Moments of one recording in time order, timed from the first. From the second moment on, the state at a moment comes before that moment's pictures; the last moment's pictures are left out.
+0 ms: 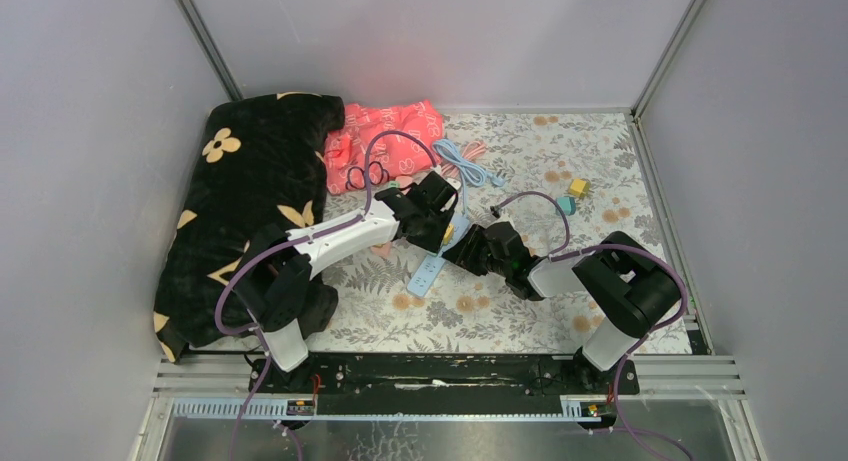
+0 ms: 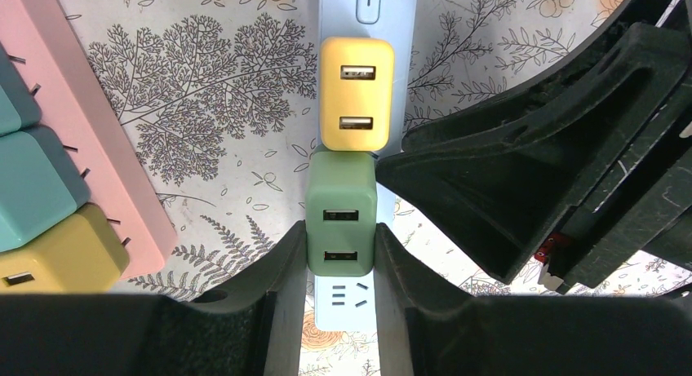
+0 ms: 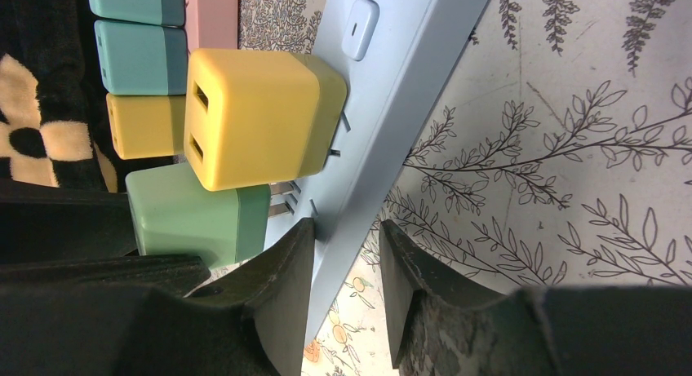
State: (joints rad) left arm -0.78 1.75 1.30 -0.62 -0.04 -0.32; right arm 0.68 1.66 0.49 0.60 -0.07 1.04
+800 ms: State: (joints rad) left arm -0.80 1.77 1.31 -0.62 -0.05 -0.32; right arm 0.68 1.67 0.49 0.61 -0.07 1.04
